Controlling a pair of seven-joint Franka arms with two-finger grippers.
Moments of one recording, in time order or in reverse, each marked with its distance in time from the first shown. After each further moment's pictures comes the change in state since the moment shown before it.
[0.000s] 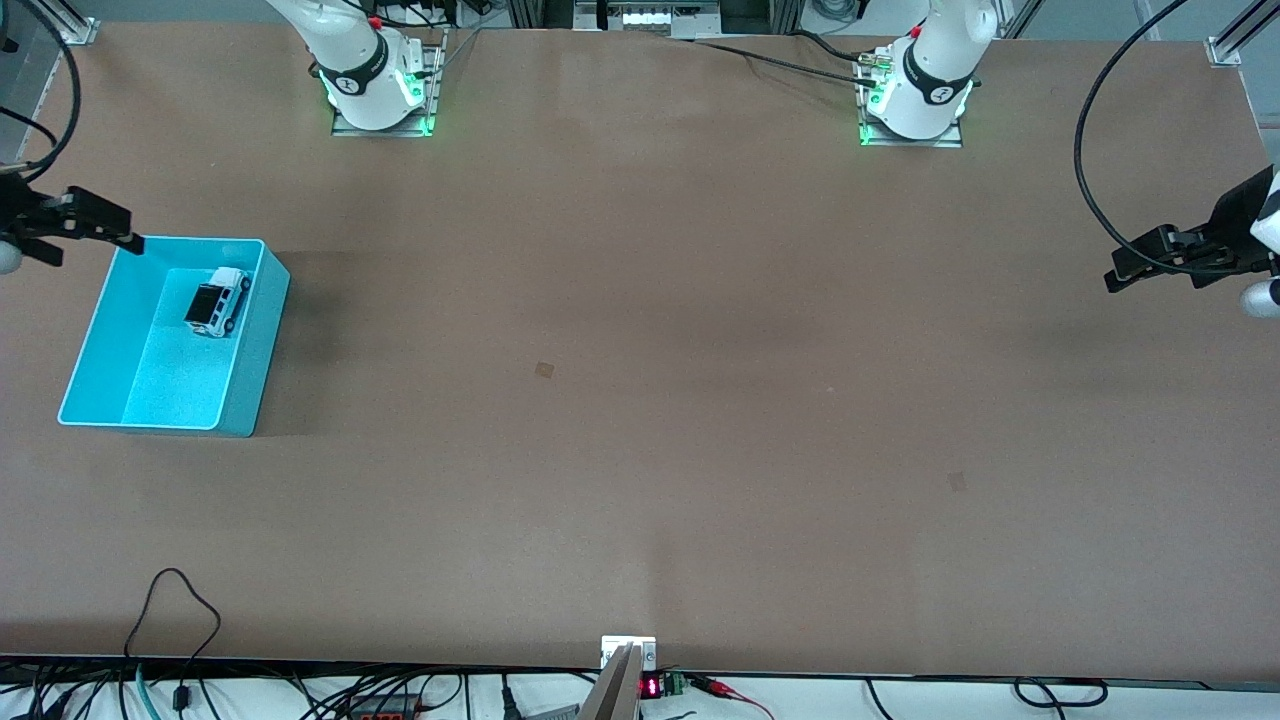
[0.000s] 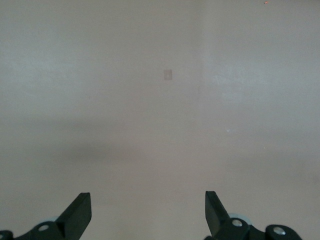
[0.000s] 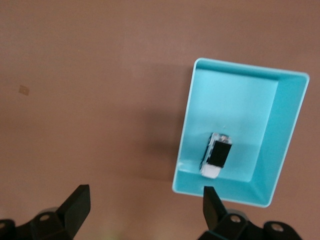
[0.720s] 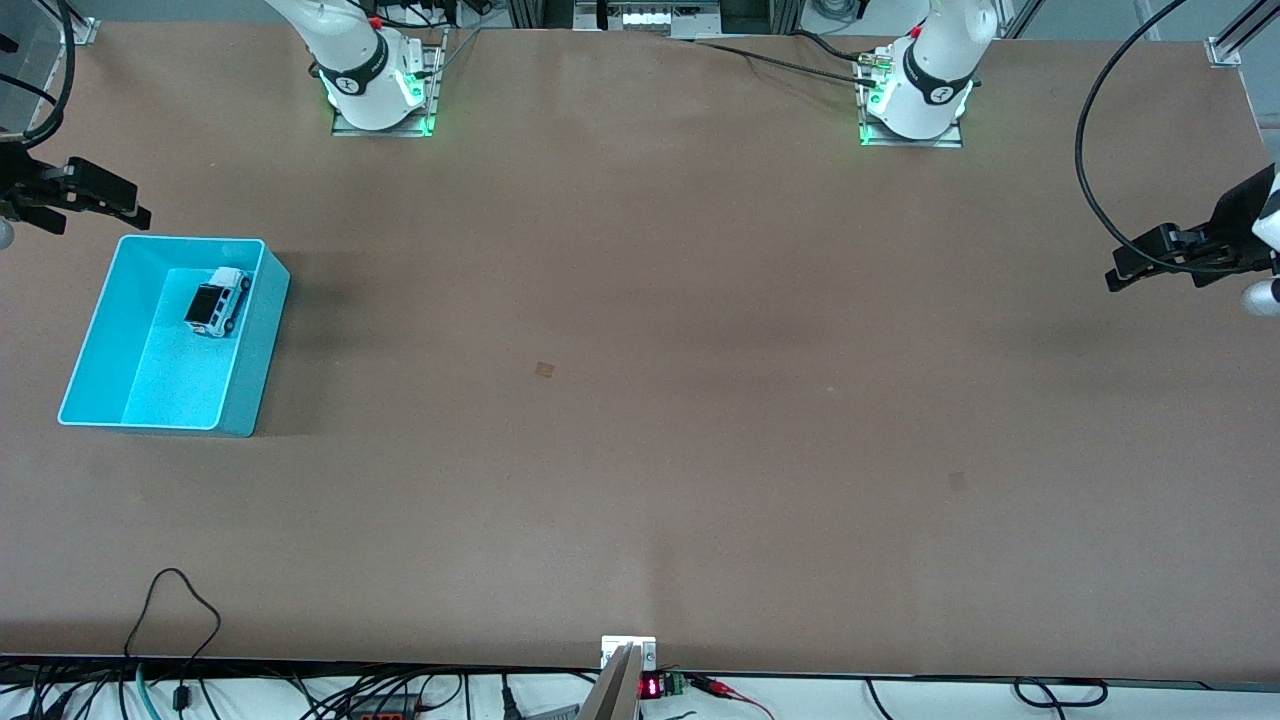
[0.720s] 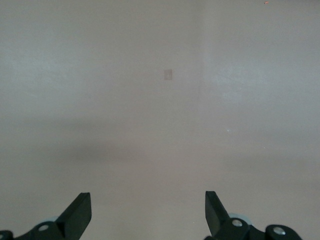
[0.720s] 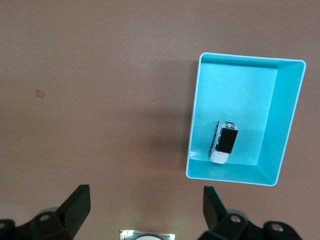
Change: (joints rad) left arm 0.000 -0.002 0.001 0.000 0.000 -0.001 0.000; right arm 0.021 0.002 0.016 0.108 -0.003 -0.109 0.079
